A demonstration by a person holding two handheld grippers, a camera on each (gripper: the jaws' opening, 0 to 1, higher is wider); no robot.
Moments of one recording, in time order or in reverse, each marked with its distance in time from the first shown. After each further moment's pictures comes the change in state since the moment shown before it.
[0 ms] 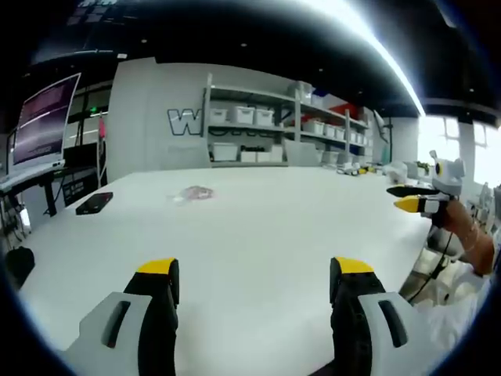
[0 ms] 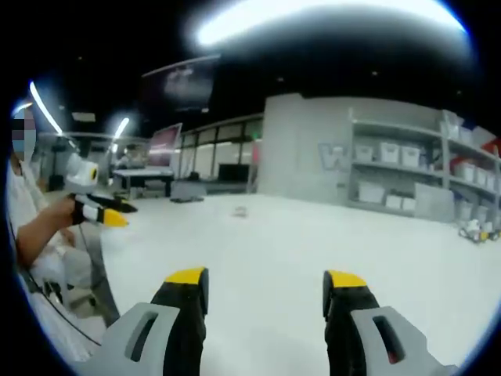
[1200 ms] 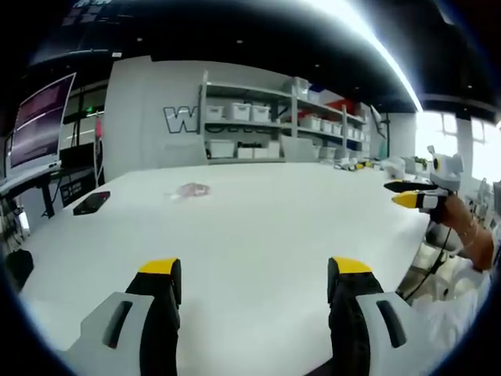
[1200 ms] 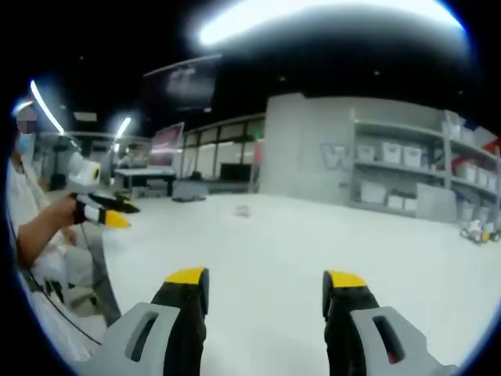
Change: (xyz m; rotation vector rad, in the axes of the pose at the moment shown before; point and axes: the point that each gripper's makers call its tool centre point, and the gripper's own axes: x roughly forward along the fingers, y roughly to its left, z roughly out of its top) left arm 0.000 -0.003 -0.003 0.015 0.020 -0.014; right arm 0.000 0.004 0.000 -0.004 0.000 0.012
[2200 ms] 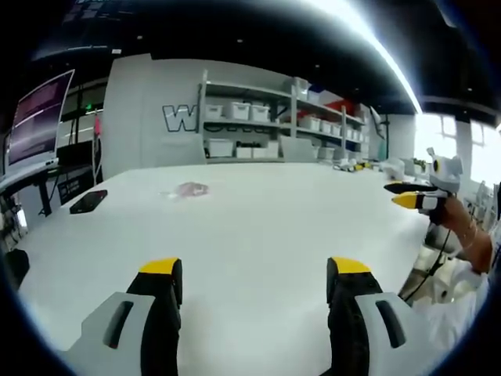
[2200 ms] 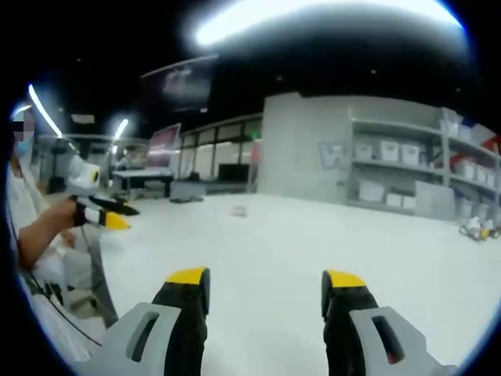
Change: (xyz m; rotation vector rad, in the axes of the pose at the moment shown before) left arm 0.008 0.002 -0.001 -0.012 0.005 -0.011; right arm 0.002 -0.007 -0.002 0.015 0.004 -0.010
